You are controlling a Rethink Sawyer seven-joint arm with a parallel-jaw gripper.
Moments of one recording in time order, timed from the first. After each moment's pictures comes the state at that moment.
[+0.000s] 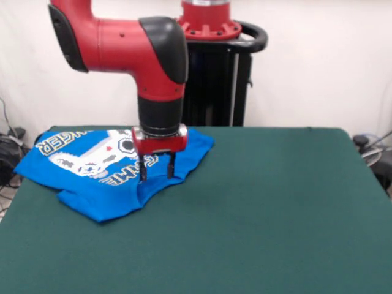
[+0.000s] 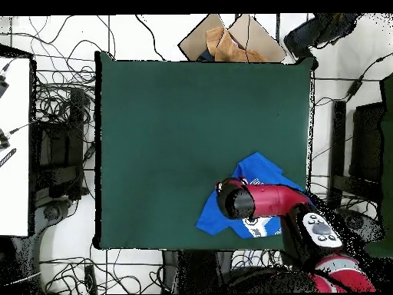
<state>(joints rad) -0.58 -0.52 0.15 1.82 -0.60 0.24 1.51</state>
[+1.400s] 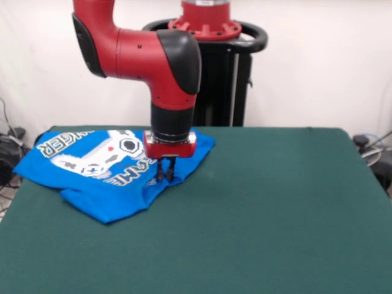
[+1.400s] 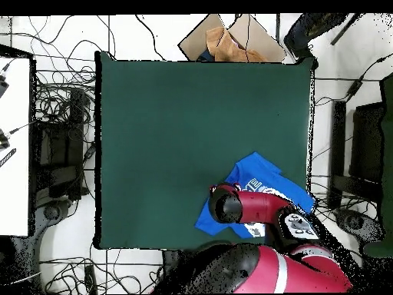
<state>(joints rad) -0.45 -0.43 0.00 1.83 -0.44 0.12 1.52</state>
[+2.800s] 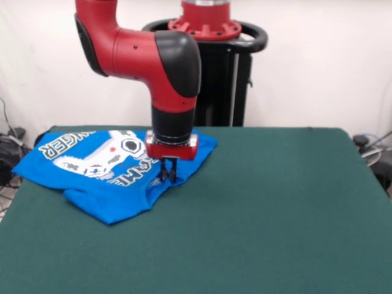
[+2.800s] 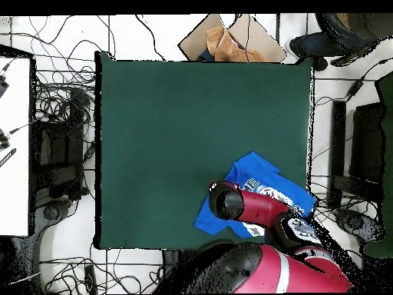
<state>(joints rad) -0.46 -0.42 -0.01 1.86 -0.24 0.12 1.52</state>
